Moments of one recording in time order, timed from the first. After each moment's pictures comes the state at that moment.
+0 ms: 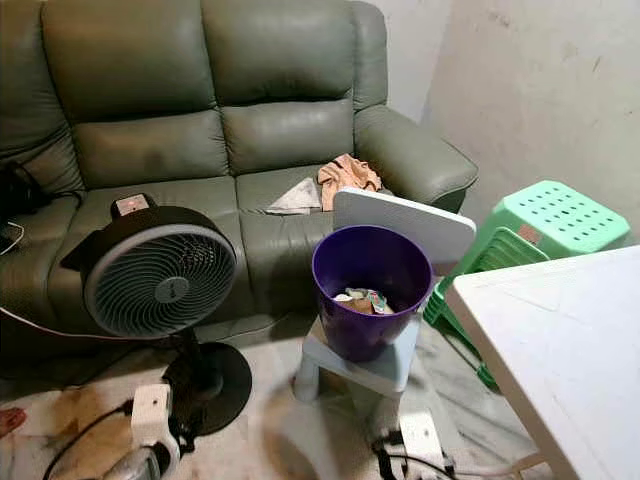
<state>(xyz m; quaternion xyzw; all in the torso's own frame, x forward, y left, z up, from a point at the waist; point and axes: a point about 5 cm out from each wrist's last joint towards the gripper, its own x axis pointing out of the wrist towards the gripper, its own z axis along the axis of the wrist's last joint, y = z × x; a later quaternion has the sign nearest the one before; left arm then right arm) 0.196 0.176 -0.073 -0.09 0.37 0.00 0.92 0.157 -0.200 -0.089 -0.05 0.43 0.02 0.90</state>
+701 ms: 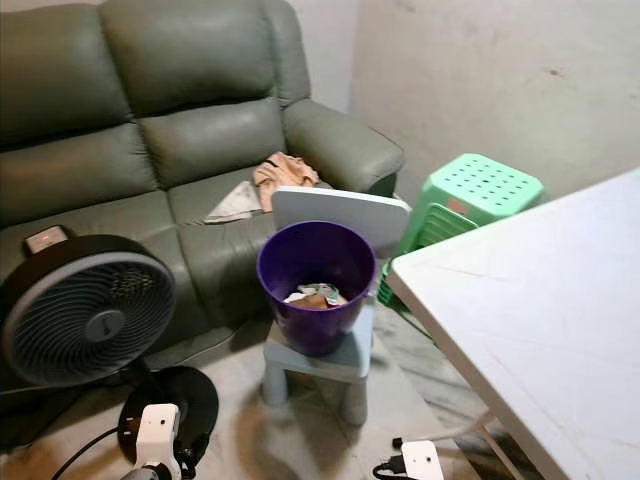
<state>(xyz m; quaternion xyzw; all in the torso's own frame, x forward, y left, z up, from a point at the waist) 0.187 0.174 -0.079 -0.05 0.39 -0.03 0.92 0.148 -0.191 -0.095 -0.05 0.46 0.02 0.89</state>
